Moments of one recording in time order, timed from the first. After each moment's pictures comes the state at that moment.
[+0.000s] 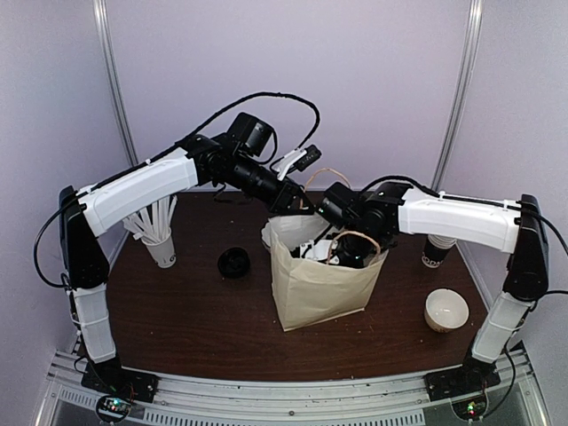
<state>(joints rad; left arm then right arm) -0.82 1.94 1.97 -0.73 0.57 0.06 0.89 1.73 1.46 -0.95 -0.01 -0.65</state>
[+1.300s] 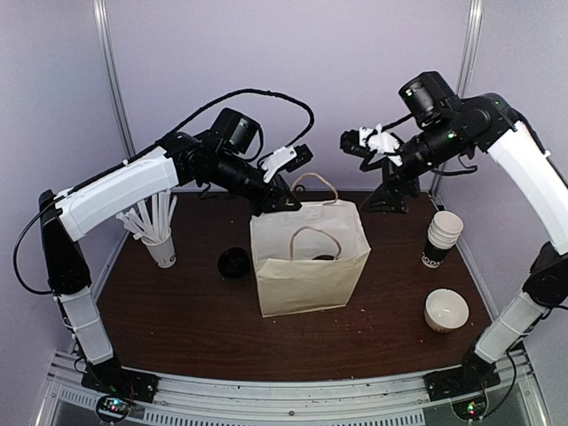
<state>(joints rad) -0.82 1.84 1.88 -0.75 0.44 0.31 0.71 1.59 2.04 -1.31 -0.21 -0.73</state>
